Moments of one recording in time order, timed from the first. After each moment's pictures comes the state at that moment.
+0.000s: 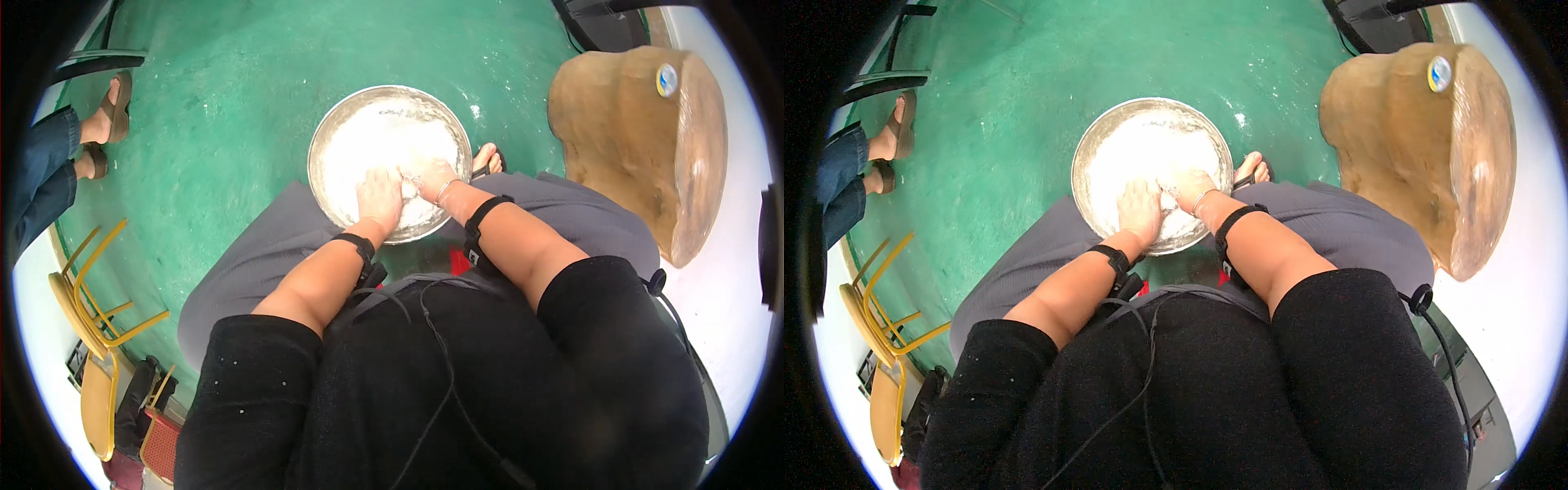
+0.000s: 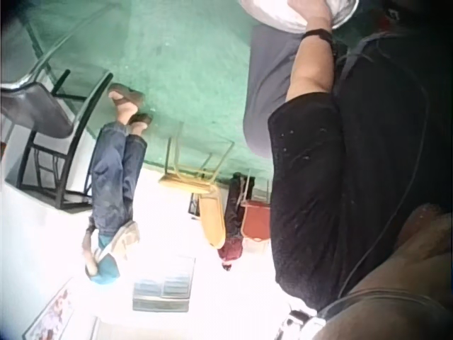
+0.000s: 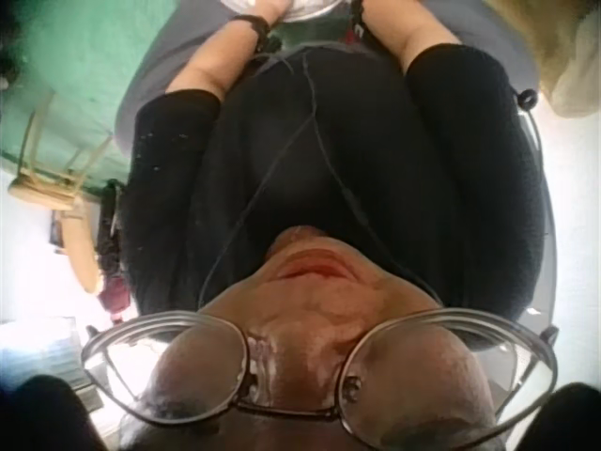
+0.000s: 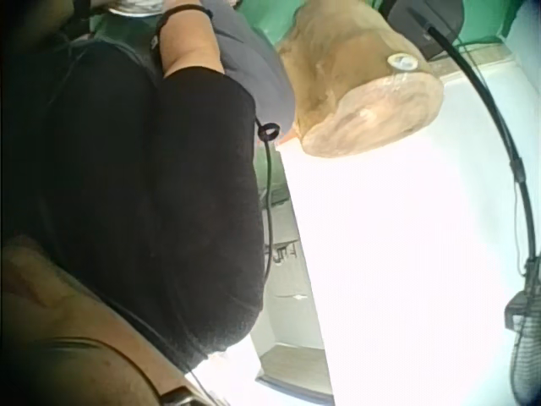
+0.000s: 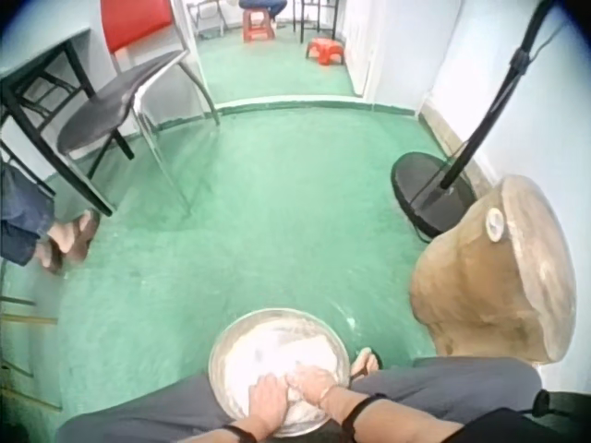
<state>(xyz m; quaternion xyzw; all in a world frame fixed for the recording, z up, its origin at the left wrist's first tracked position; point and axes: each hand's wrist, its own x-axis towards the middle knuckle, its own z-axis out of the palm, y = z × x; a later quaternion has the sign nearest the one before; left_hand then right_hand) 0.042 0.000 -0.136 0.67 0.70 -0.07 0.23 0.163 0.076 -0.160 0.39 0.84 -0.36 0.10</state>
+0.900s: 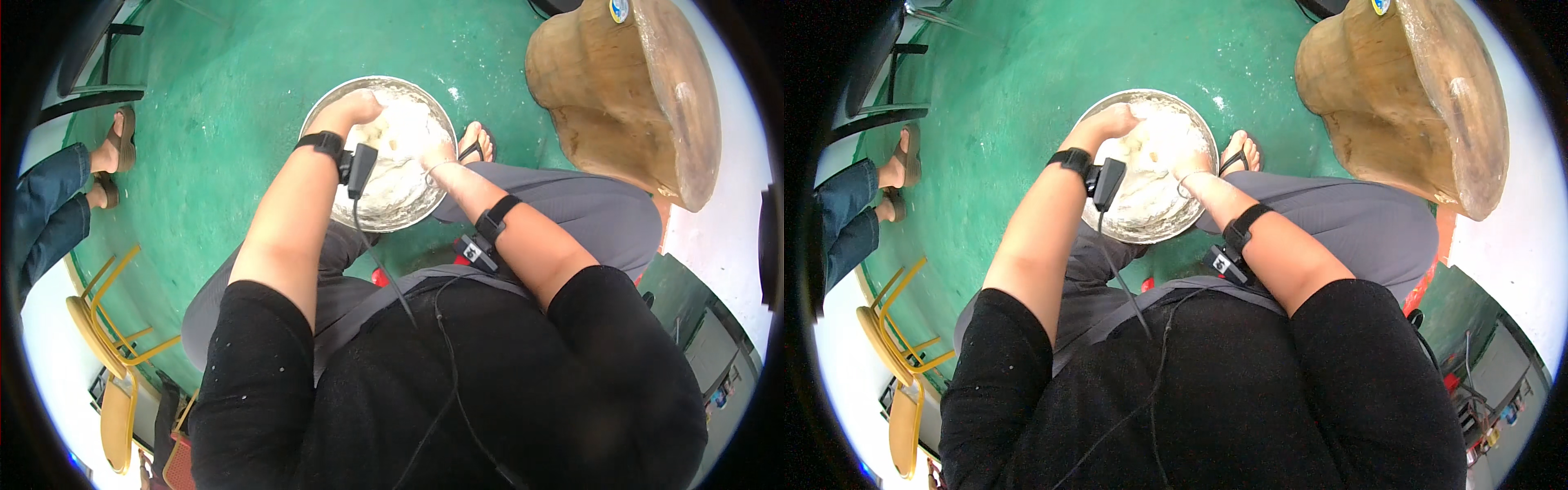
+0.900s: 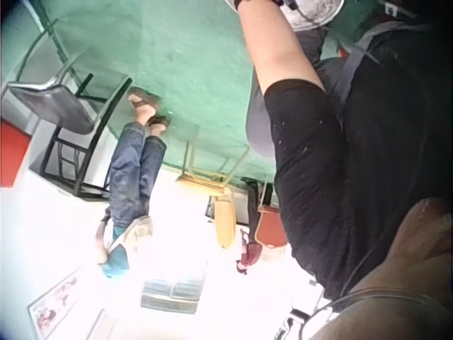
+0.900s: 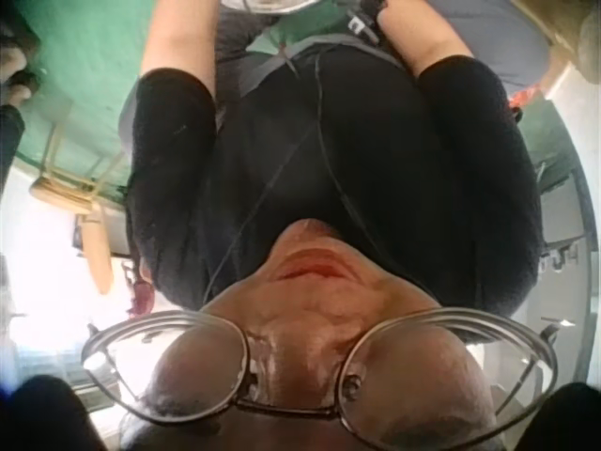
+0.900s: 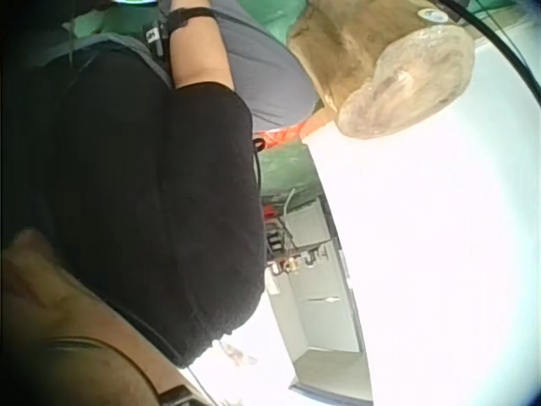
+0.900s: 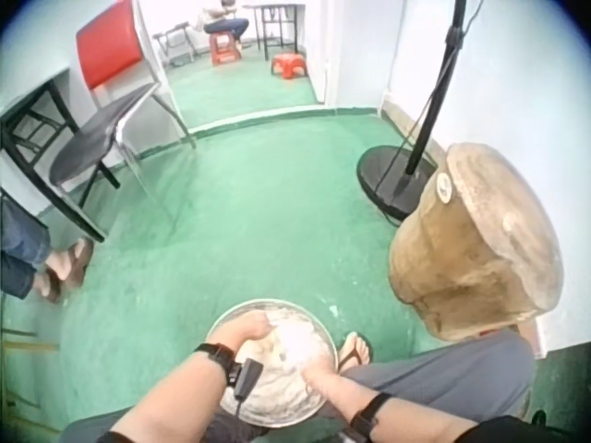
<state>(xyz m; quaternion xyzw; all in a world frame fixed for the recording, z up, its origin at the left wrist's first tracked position) 0.006 0.167 -0.127 0.70 0.57 -0.17 0.39 0.189 0.073 -0.173 0.57 0.77 -0.28 -0.09</state>
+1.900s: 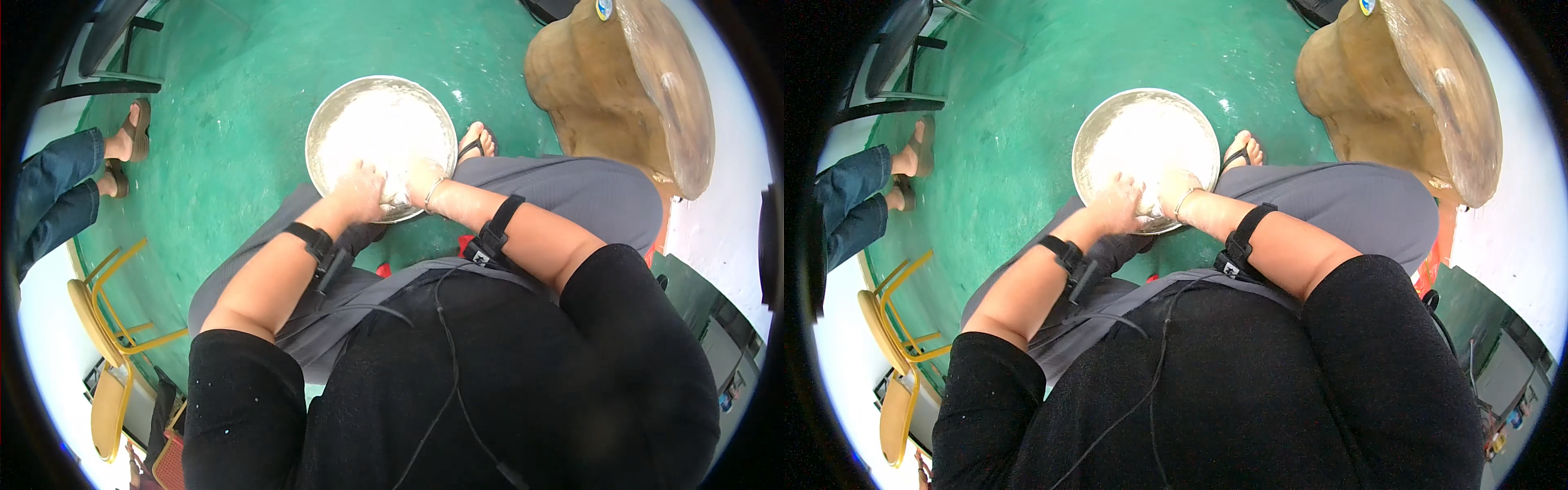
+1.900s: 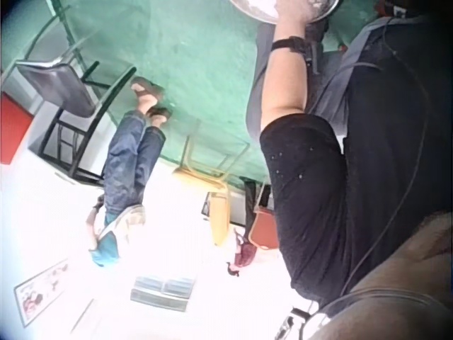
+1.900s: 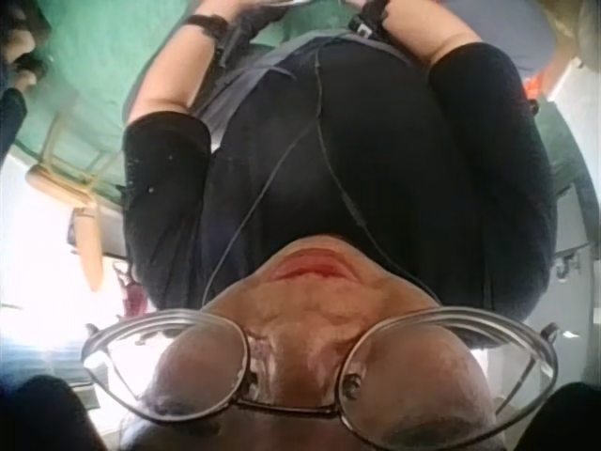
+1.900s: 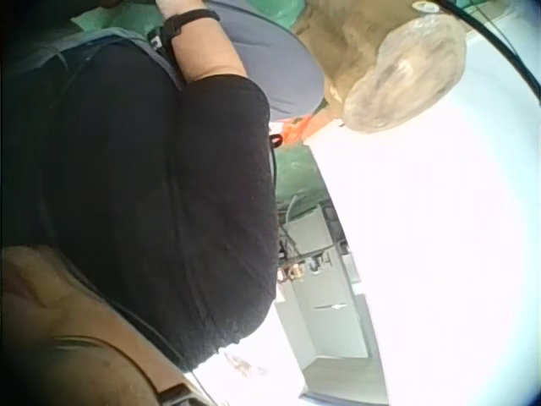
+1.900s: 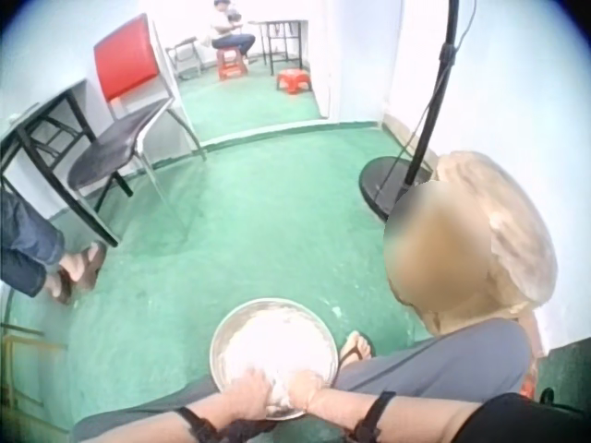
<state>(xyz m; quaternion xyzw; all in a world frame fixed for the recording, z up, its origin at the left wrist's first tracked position) -0.001 -0.001 -0.069 0.84 0.45 -0.20 0.23 0.154 0.029 -0.106 0.49 0.79 -0.35 0.11</state>
